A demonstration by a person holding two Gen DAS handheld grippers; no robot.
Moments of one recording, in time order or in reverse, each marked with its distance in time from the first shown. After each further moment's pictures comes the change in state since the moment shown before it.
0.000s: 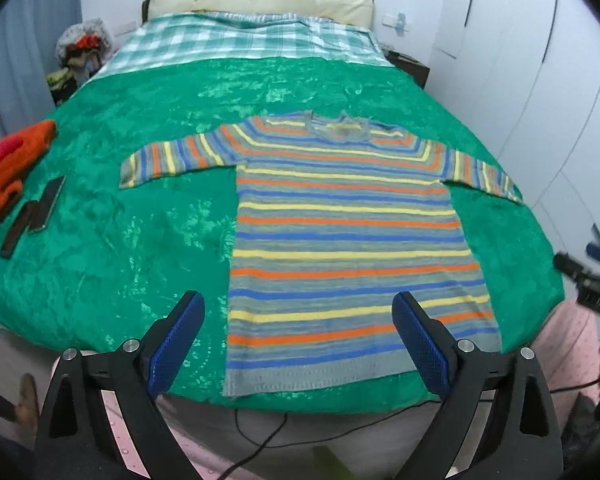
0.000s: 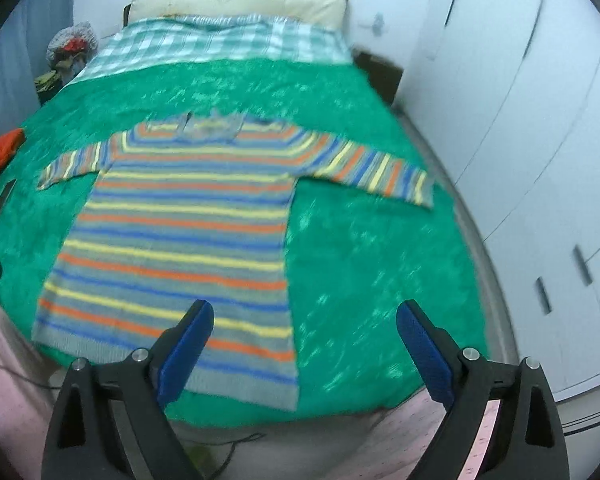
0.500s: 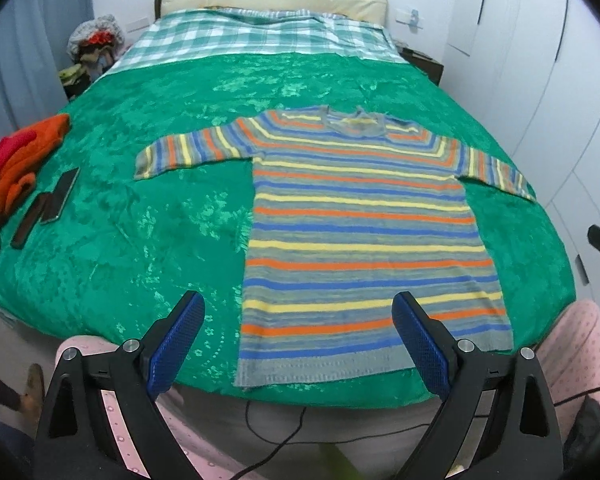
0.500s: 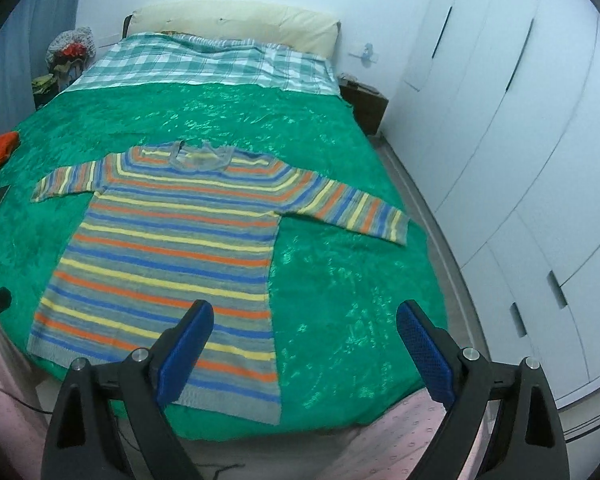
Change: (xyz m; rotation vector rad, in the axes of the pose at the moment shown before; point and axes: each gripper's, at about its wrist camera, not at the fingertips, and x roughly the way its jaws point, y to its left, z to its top) left arm -0.001 0.004 -0.010 -0.018 0.010 0.054; right arm -0.034 0.006 0.014 -0.031 -0.092 -0.080
